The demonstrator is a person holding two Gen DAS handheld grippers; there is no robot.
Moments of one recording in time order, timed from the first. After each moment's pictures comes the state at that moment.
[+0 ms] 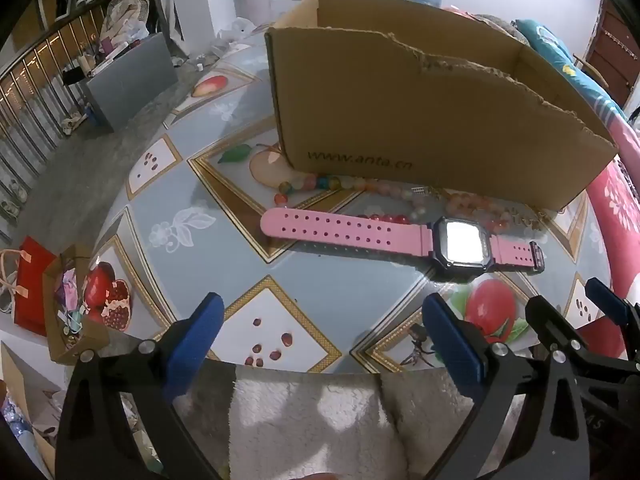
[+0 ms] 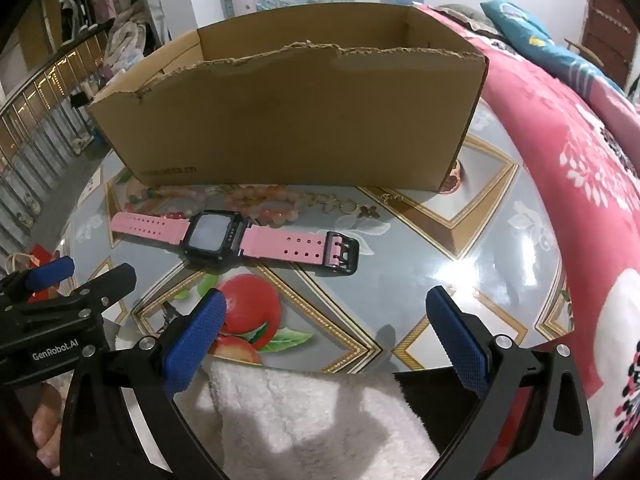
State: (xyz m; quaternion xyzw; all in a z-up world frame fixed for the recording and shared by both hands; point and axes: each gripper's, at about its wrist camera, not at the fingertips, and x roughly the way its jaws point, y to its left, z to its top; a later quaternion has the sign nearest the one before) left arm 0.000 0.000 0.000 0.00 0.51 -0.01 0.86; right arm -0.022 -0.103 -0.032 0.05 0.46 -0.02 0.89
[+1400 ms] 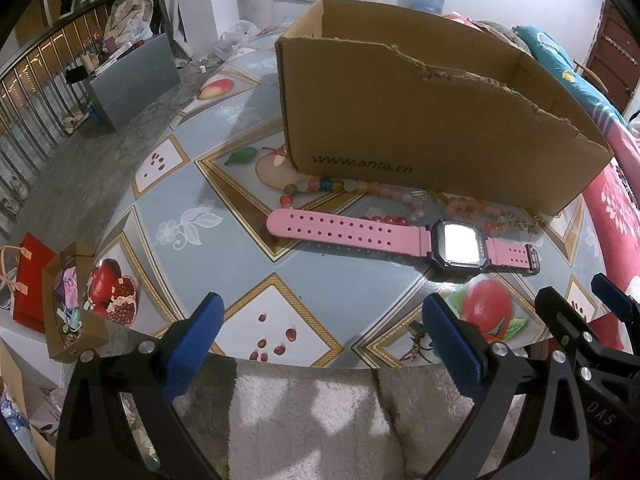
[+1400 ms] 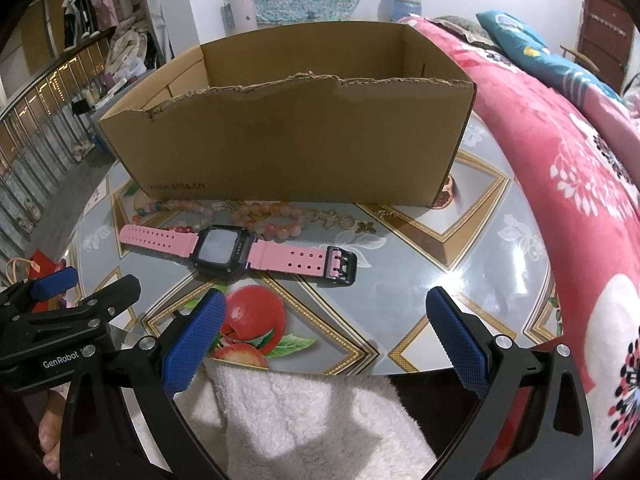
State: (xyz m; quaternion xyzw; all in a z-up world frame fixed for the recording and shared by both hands) left arm -0.005 0.002 0.004 0.00 0.50 0.00 0.86; right arm -0.023 -0.108 -0.012 0.05 0.44 -0.03 0.89
